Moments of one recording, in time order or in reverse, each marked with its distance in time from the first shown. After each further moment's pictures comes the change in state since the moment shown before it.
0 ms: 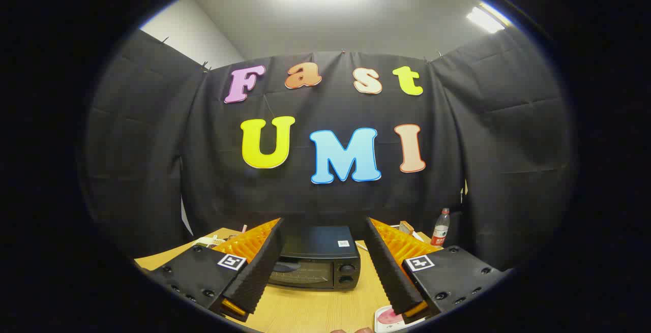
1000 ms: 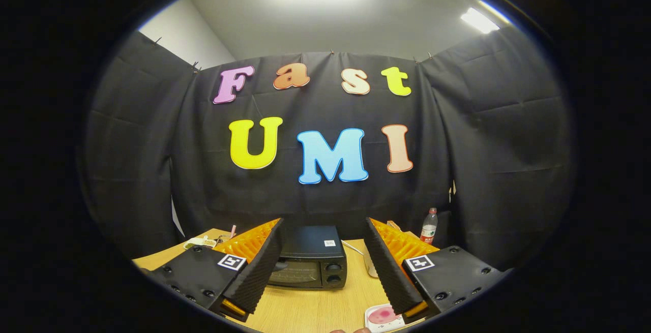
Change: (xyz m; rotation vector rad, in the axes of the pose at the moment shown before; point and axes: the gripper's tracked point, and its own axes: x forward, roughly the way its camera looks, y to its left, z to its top) arm -0.007 -0.024 0.000 0.014 0.019 -0.064
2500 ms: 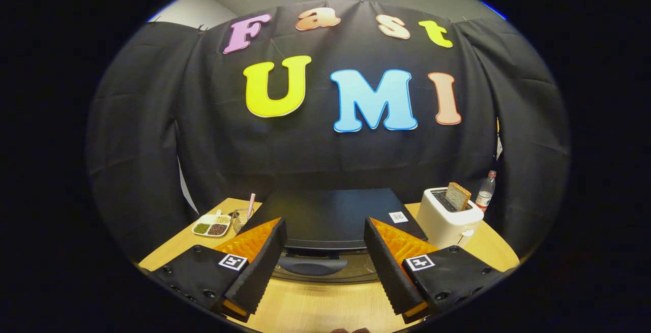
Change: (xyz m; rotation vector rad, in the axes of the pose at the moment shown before) arm 0.132 0.127 -0.115 -0.024 0.302 0.128
